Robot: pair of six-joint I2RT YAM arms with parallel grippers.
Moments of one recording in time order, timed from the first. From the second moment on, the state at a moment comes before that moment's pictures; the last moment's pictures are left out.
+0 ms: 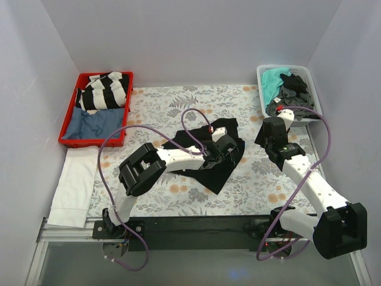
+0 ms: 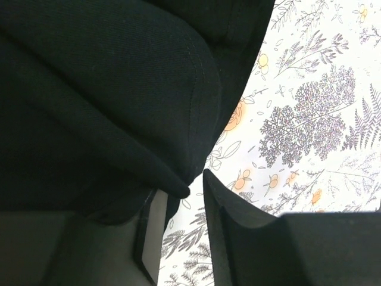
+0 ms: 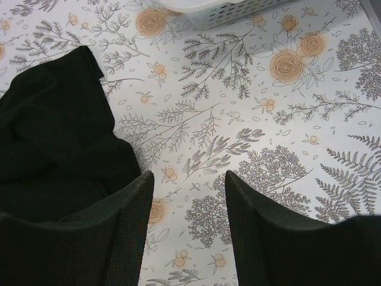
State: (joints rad) left arm -1.04 2.06 1.41 -0.15 -0.20 -1.01; right arm 0.30 1.10 0.79 -0.37 0.45 0.46
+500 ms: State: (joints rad) left arm -1.04 2.10 1.42 -0.14 -0.23 -1.02; right arm 0.30 1.10 0.79 -0.37 0.45 0.45
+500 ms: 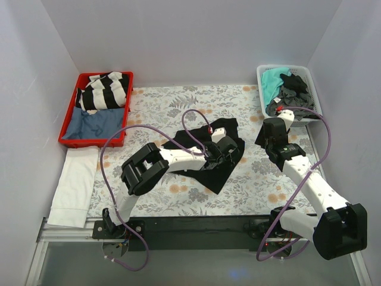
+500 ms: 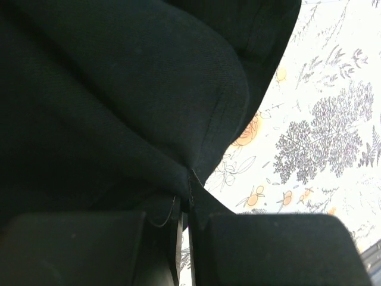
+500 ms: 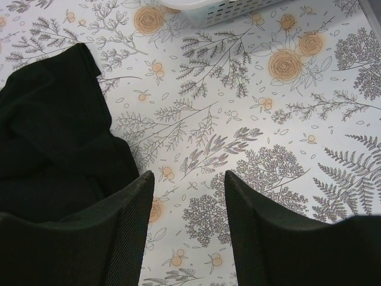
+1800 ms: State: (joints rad) left arm -1.04 0.97 1.26 -0.90 -1.28 -1.32; right arm 0.46 1.38 0.71 -0.14 0.06 0.42
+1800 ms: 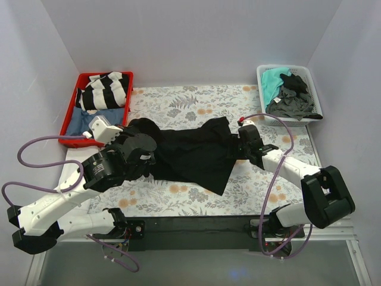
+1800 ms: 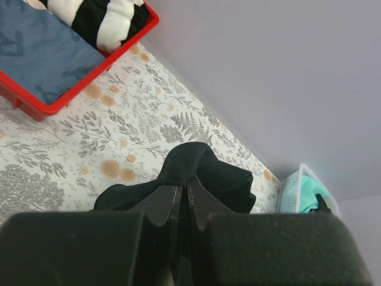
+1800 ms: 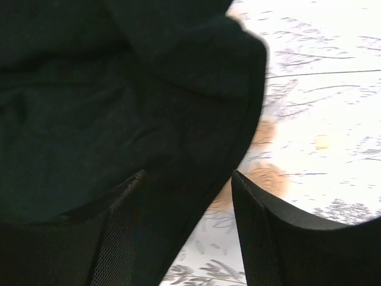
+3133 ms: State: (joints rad) left arm -0.98 0.96 1.16 -1.03 -1.28 -1.36; right arm 1.10 1.42 0.67 -0.40 0.36 0.80
